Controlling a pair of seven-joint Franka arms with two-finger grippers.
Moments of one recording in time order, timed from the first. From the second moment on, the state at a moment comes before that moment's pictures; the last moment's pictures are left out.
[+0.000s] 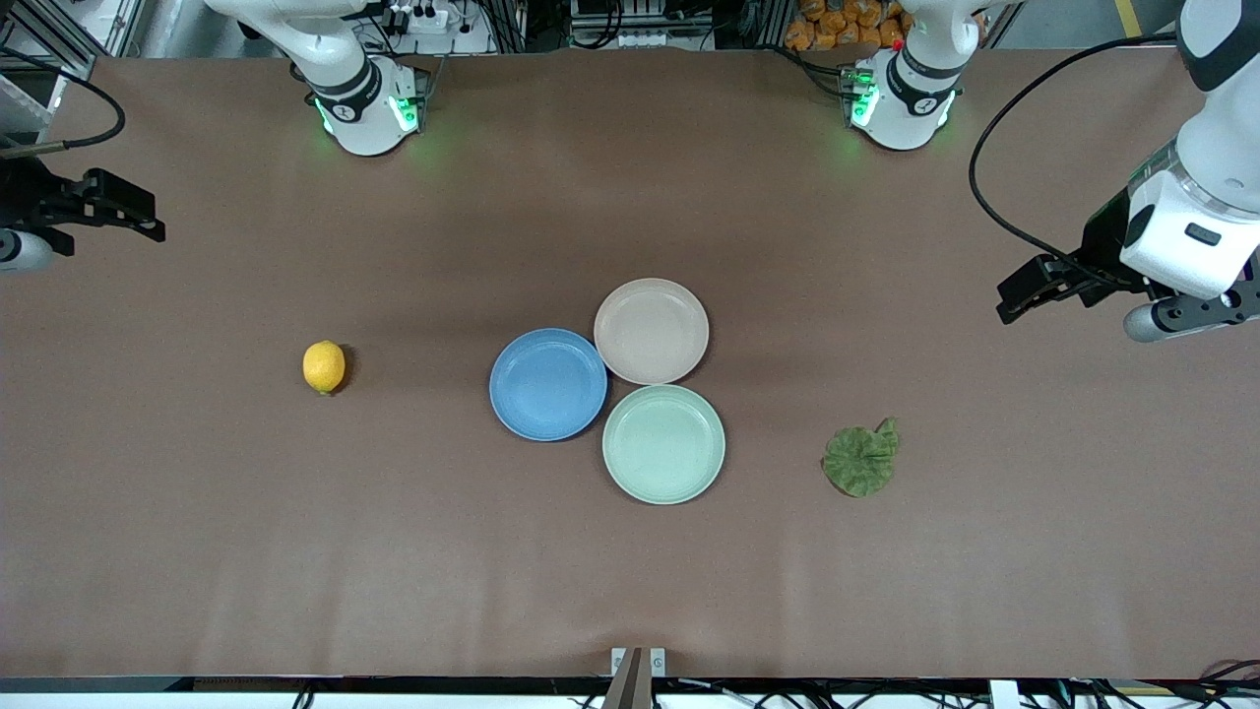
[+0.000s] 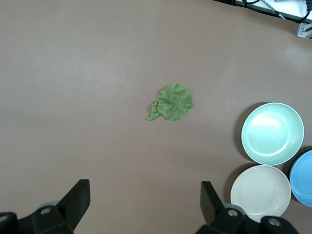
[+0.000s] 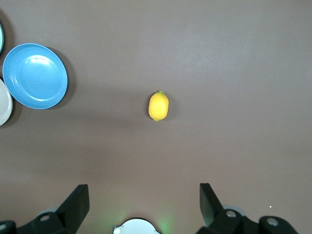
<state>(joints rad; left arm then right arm) 0.16 0.10 -0.37 -1.49 0.01 1.66 -0.41 0.01 0.07 0.00 -1.41 0.00 1.35 -0.15</state>
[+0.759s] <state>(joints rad) 0.04 0.06 -0.19 -1.50 -0.01 1.65 -0.32 0.01 0.07 0.00 -1.41 0.00 1.35 -0.15</state>
